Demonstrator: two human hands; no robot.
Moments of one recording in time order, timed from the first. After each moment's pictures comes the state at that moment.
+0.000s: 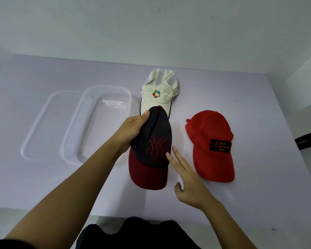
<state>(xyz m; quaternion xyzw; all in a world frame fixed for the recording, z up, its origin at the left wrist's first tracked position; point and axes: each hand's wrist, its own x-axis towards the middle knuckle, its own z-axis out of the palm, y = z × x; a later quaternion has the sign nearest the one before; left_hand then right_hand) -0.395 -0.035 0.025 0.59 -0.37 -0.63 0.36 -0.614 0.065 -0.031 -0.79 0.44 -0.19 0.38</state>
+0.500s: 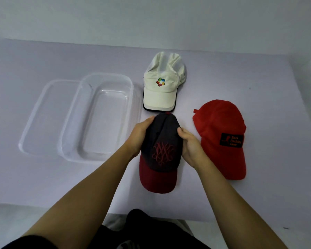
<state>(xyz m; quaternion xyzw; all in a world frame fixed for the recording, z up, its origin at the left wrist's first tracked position) -0.408 -0.039 -0.034 0.55 -0.29 -0.69 0.38 -0.572 -0.036 -0.050 -0.24 0.50 -0.36 0.75</state>
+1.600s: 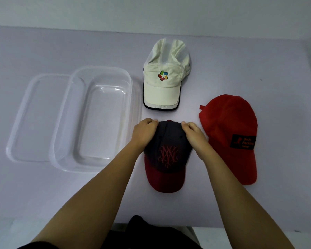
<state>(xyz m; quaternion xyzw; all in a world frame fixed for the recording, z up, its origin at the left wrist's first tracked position) -0.409 -0.075 -0.069 0.74 -0.39 -0.51 0.20 -0.576 -0.076 -0.088 -0.41 0.70 -0.18 0.56</state>
